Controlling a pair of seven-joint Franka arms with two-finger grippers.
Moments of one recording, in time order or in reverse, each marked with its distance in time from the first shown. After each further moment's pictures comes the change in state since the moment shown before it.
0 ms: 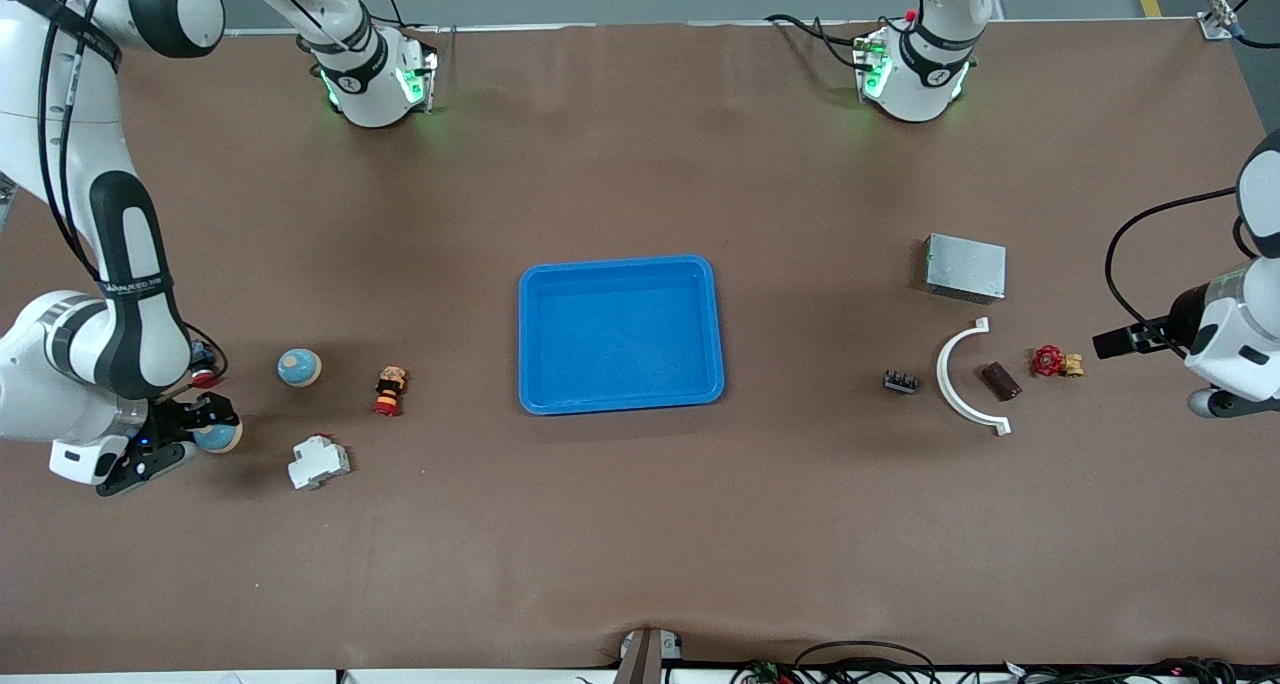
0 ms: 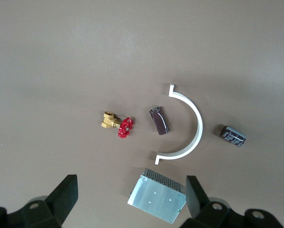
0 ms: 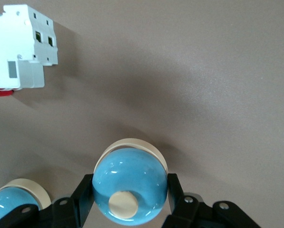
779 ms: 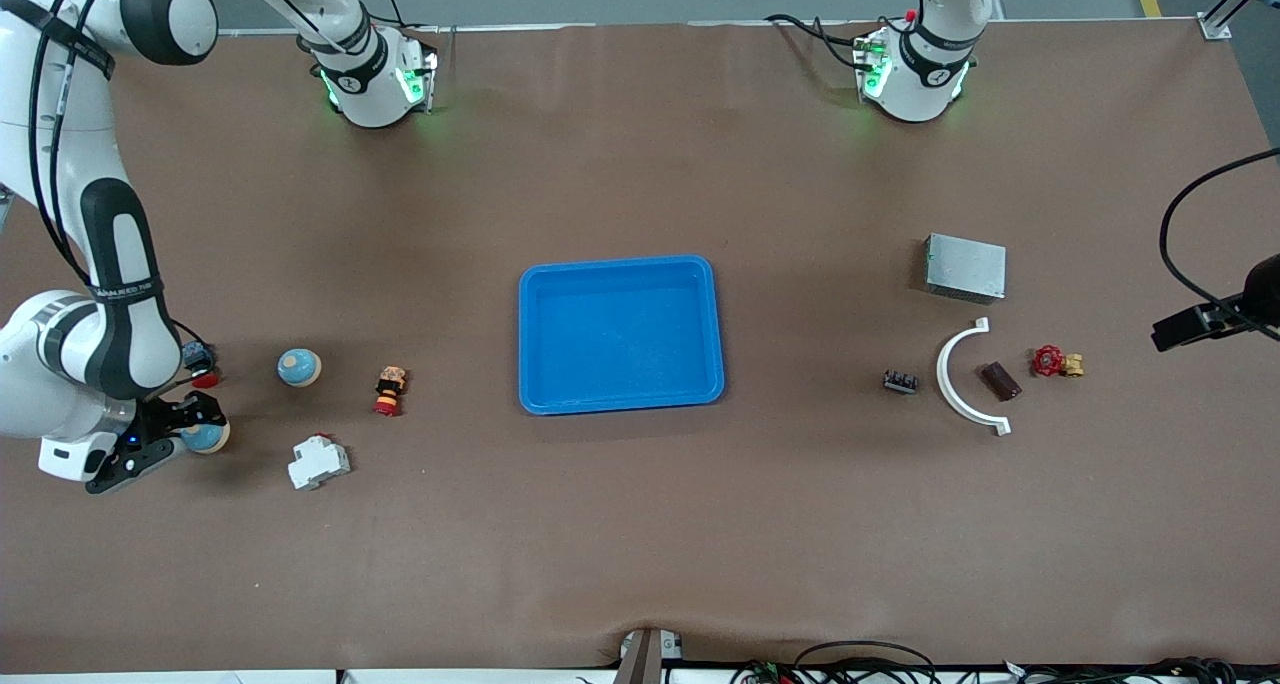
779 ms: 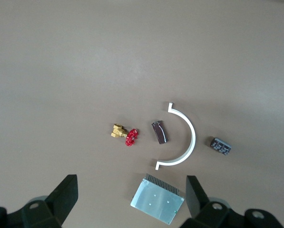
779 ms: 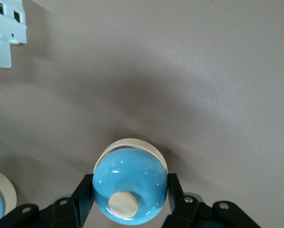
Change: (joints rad) left arm 0.012 -0.068 -0.019 0.121 -0.001 -0.080 0.001; right arm -0.037 0.026 0.000 0.001 -0.004 0.048 -0.068
